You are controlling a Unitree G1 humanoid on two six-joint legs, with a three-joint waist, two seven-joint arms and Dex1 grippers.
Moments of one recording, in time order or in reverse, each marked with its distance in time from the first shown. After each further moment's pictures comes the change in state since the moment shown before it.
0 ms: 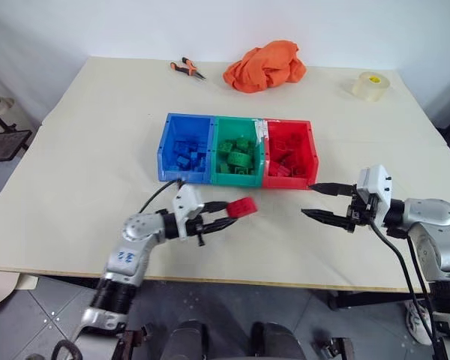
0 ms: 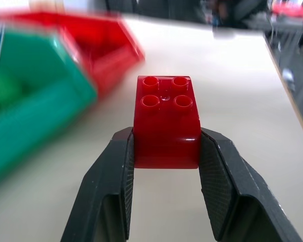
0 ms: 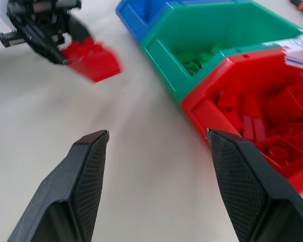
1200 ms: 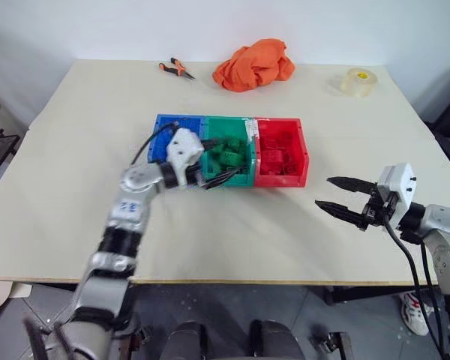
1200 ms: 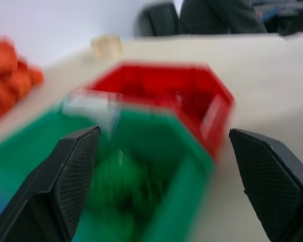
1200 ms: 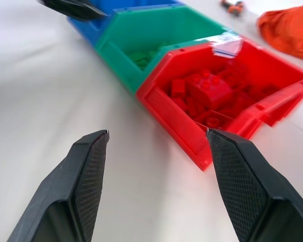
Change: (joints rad) left arm -0.177 0.212 0.138 0.071 0.000 0.059 -0.056; right arm 0.028 -0.017 -0.036 -0.024 0.042 0.009 -0.080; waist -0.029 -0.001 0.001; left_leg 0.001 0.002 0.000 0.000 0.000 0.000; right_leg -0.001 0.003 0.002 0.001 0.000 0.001
